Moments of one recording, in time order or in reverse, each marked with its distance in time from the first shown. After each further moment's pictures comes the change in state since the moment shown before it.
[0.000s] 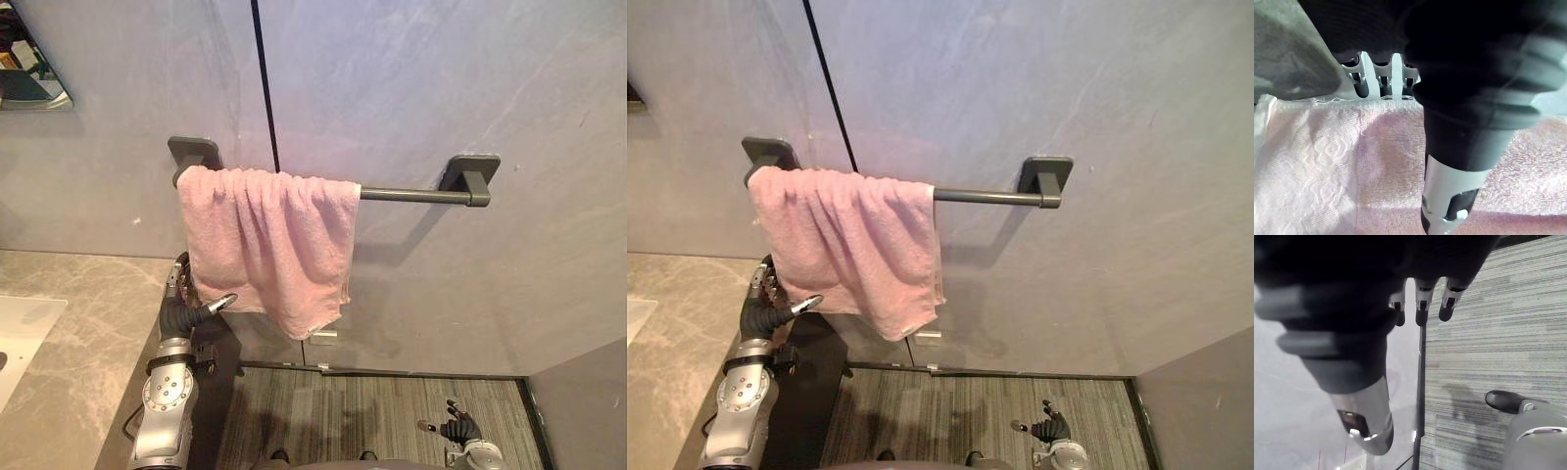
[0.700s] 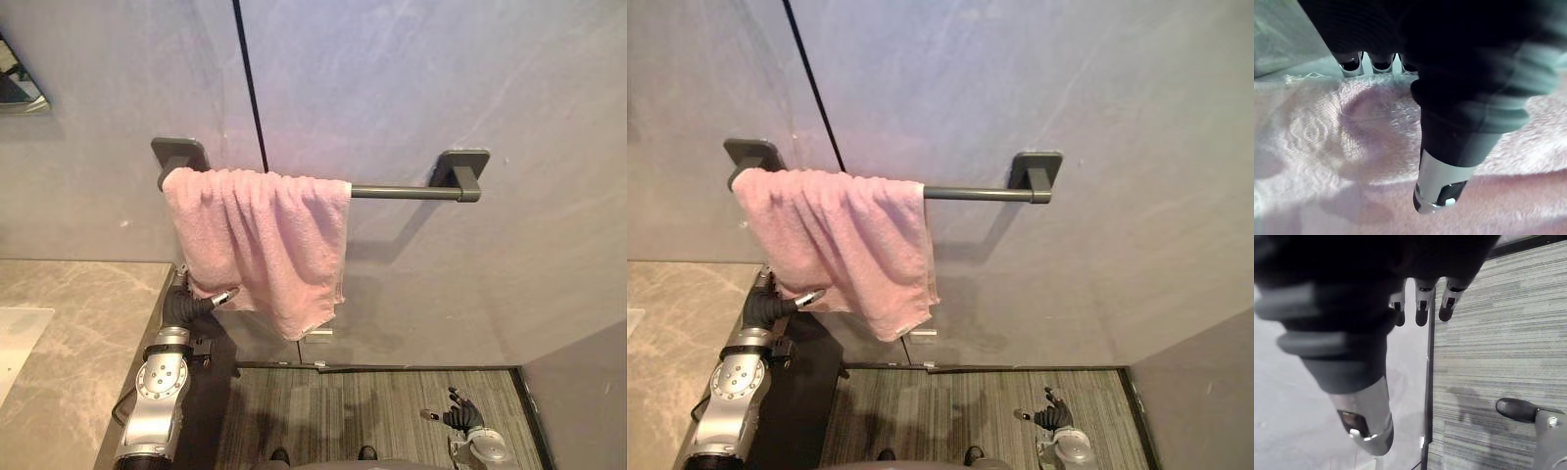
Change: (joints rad) left arm -0.050 0.114 -0.061 0.063 0.021 0.003 -0.071; right arm -0.022 -0.036 0.032 -0.047 -0.001 0.000 0.018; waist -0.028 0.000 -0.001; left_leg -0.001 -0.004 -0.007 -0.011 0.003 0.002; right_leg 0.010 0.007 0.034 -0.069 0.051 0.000
